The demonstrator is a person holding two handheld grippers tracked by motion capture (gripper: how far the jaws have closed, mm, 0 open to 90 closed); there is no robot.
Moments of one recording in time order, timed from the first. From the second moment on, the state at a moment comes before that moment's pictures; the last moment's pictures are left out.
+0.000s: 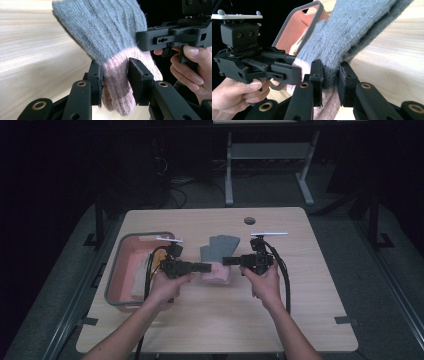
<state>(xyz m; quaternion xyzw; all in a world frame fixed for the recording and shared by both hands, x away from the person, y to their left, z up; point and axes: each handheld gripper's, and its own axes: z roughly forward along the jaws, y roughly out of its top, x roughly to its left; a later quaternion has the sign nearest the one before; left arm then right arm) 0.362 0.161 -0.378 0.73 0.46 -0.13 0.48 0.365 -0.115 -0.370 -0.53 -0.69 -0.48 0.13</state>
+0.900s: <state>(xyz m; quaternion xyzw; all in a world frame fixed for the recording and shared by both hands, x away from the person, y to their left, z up) 0.363 0.203 -0.364 0.72 0.48 -0.11 0.49 0.384 -0.074 -0.357 -0.50 -0.71 -0.48 0.14</state>
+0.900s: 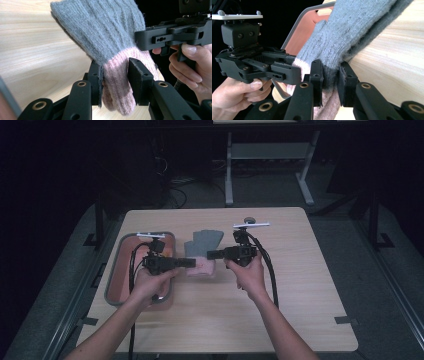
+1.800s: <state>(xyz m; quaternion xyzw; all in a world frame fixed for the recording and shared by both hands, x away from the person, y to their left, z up) 0.360 0.244 -0.356 0.70 0.50 -0.09 0.49 0.400 -0.029 -0.349 -0.47 -0.73 -0.47 0.16</state>
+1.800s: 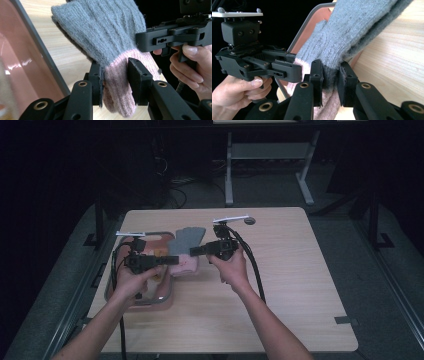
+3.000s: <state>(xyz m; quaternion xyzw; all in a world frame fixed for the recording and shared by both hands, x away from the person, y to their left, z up) 0.358 0.297 -0.352 0.70 0.53 -0.08 0.48 0.412 0.024 -0.355 -0.45 -0.73 -0.48 0.18</state>
